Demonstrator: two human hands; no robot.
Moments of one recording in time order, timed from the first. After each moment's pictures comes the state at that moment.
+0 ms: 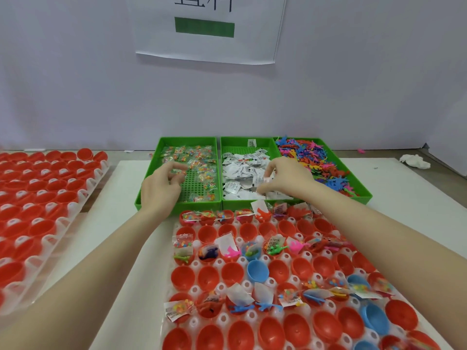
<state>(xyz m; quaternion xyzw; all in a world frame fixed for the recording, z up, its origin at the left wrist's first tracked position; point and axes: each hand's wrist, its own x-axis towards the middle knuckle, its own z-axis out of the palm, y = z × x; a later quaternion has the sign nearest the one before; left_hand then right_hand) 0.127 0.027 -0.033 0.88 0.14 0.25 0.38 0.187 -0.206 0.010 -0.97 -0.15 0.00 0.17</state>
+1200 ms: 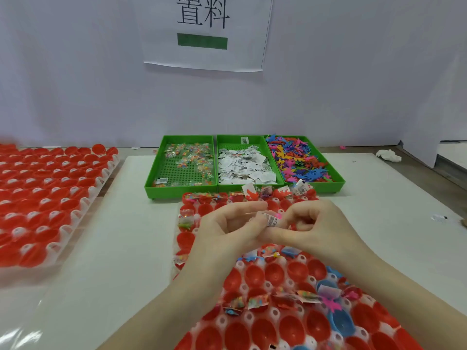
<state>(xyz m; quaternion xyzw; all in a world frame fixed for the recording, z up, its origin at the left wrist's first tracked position) -0.055 -0.100 0.036 0.59 0.00 0.01 0.81 -0.018 -0.247 0.048 -0.86 -0.18 -0.01 0.48</state>
